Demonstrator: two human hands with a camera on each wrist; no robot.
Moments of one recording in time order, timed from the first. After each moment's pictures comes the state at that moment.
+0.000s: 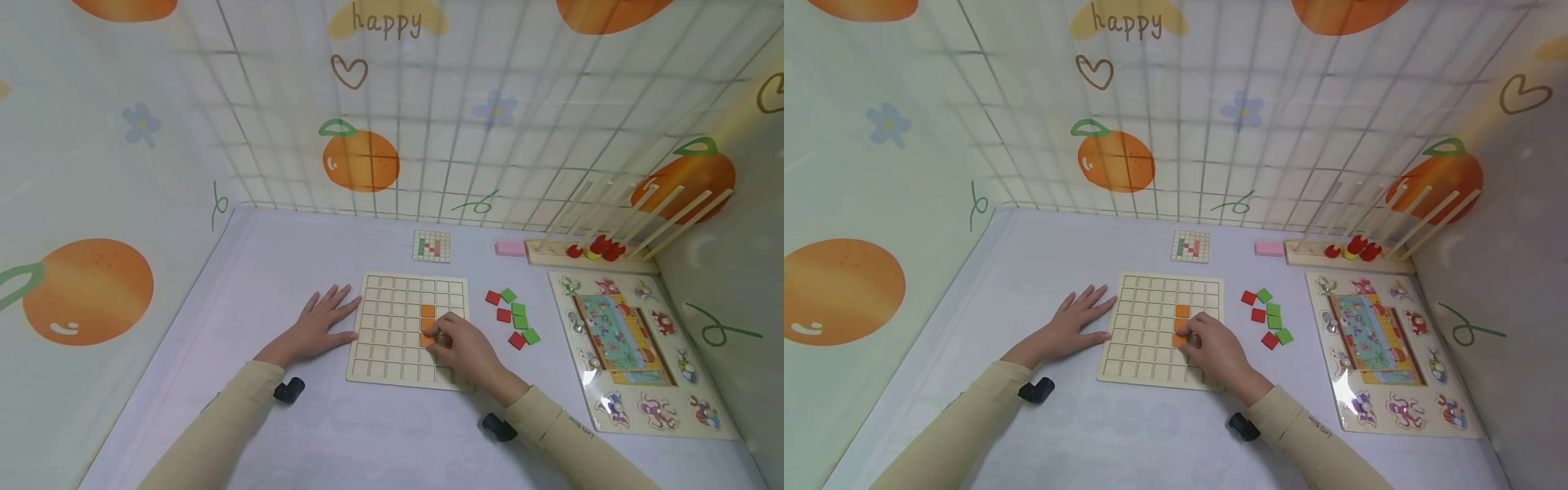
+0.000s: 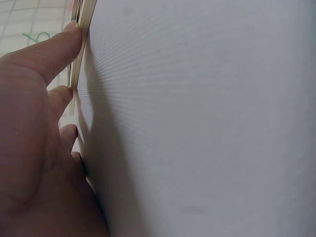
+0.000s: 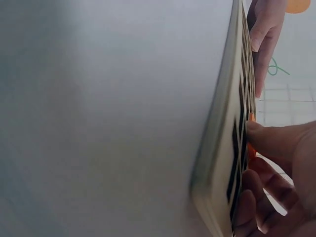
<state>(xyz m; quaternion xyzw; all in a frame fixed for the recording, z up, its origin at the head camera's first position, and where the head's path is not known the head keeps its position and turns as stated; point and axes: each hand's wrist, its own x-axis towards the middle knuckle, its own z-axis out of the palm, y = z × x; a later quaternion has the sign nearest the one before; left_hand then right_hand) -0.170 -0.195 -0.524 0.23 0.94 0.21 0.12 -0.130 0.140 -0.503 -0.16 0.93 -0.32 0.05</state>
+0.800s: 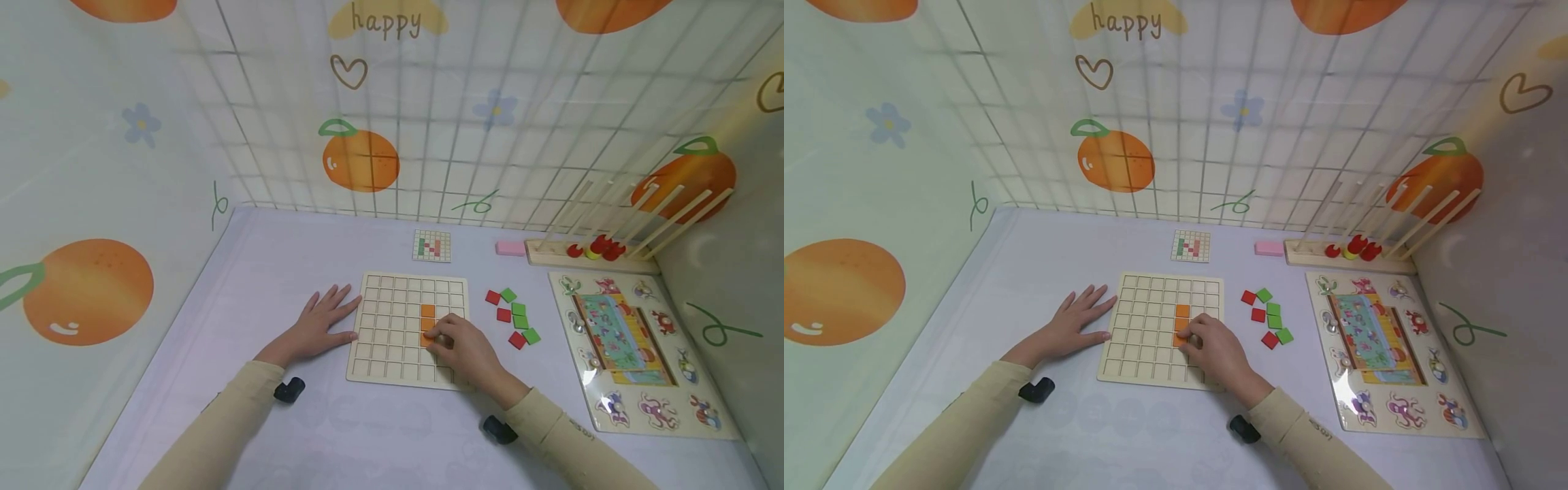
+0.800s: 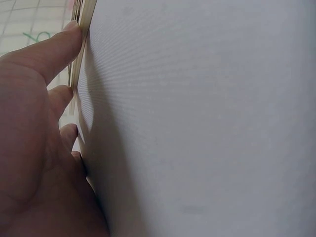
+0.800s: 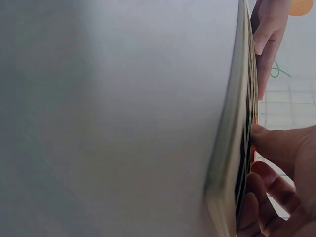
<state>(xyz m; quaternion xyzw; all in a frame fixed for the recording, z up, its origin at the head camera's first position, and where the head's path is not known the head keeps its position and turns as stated) -0.171 -0.194 -0.524 0.23 0.94 0.20 0.12 -0.127 0.141 -0.506 -0.16 0.93 -0.32 0.03</state>
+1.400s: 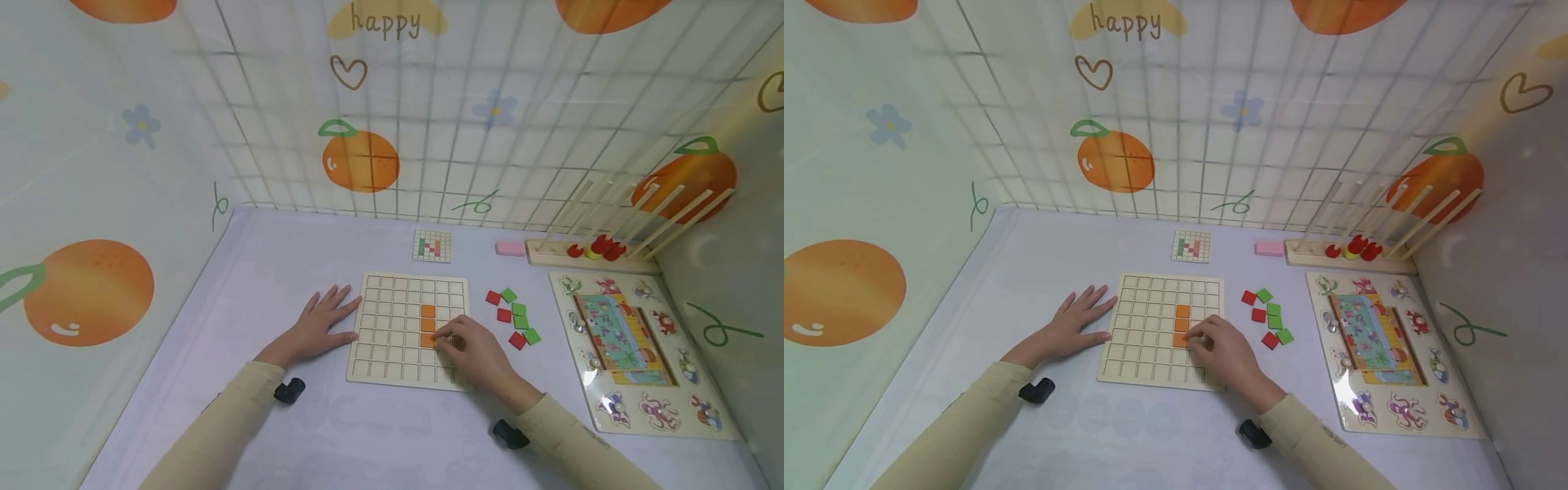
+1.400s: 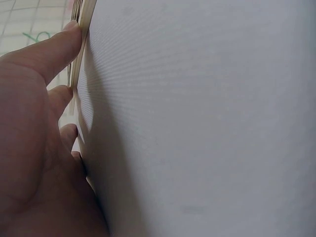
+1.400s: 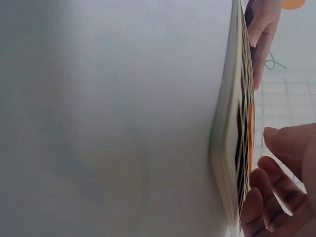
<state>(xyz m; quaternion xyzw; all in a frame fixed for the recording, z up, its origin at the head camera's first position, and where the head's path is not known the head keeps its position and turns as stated) -0.171 -0.194 -0.525 0.23 0.94 0.20 0.11 -0.122 0.158 -0.501 -0.14 0.93 -0.35 0.03</state>
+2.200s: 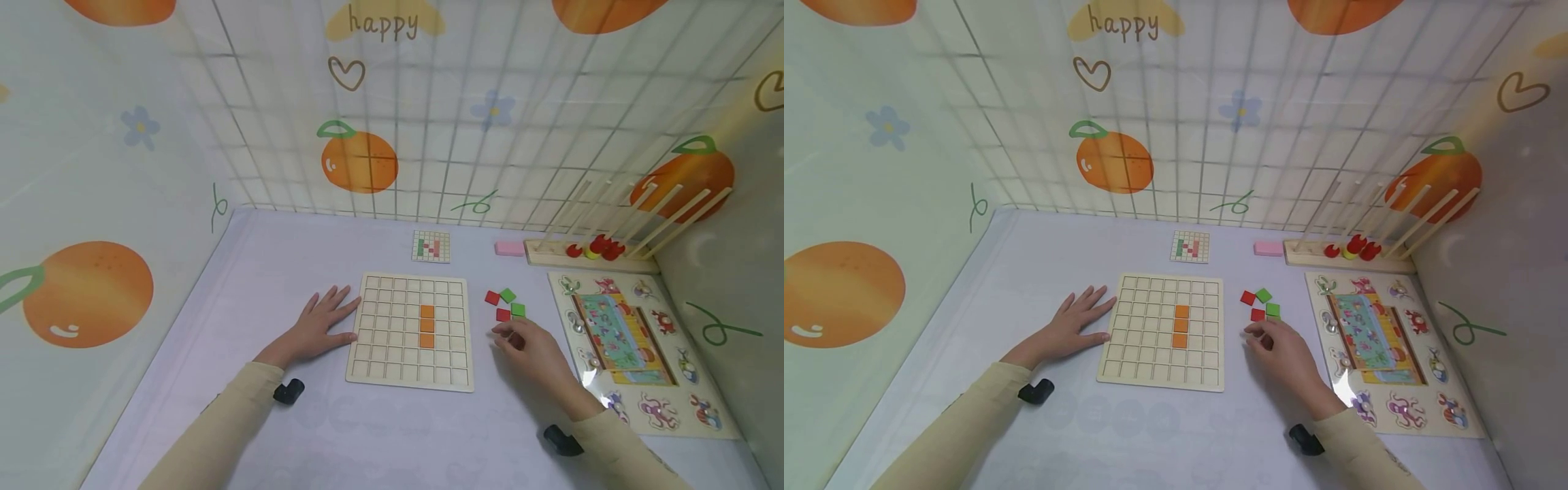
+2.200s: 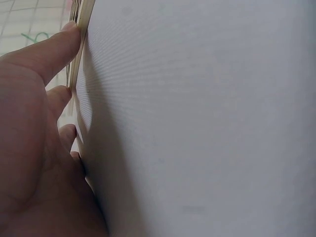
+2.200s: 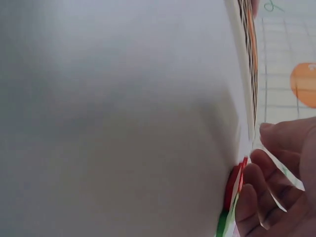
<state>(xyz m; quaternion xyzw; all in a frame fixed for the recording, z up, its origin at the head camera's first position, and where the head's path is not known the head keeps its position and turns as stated) -0.170 -0.194 -0.522 0.24 0.94 0.20 0.11 -0.119 0.247 -0.504 -0.05 0.95 -0.30 0.03</state>
